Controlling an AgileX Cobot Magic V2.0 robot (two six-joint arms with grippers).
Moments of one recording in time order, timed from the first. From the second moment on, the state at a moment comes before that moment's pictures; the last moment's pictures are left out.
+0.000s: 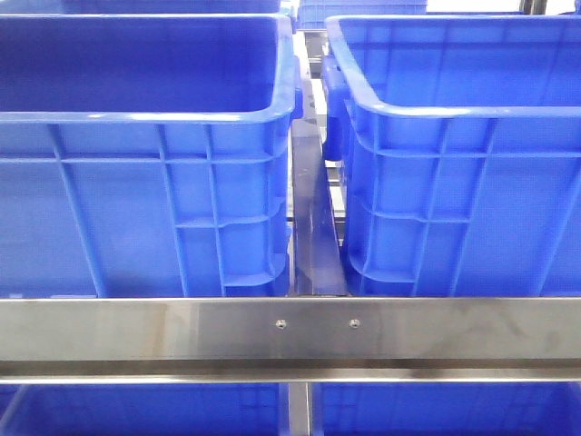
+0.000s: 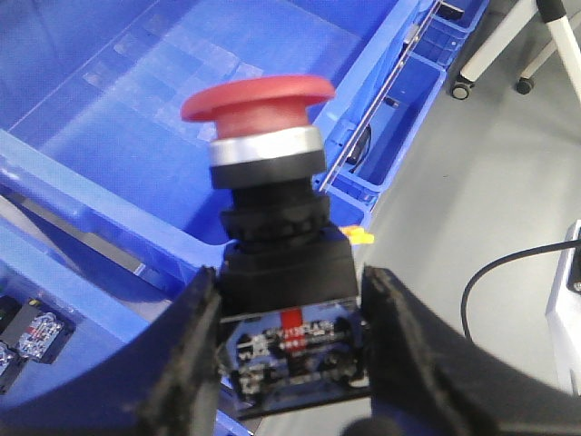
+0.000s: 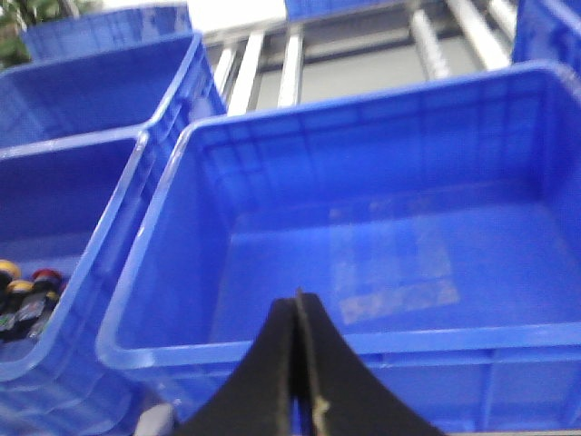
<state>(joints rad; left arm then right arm) -0.94 1.26 -1.33 -0.13 0.76 0.14 -0.02 0.29 -0.72 0.22 0.70 0.06</state>
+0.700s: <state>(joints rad) -0.94 1.26 -1.33 -0.13 0.76 0.14 -0.02 0.49 -0.80 0.50 0.83 0.05</state>
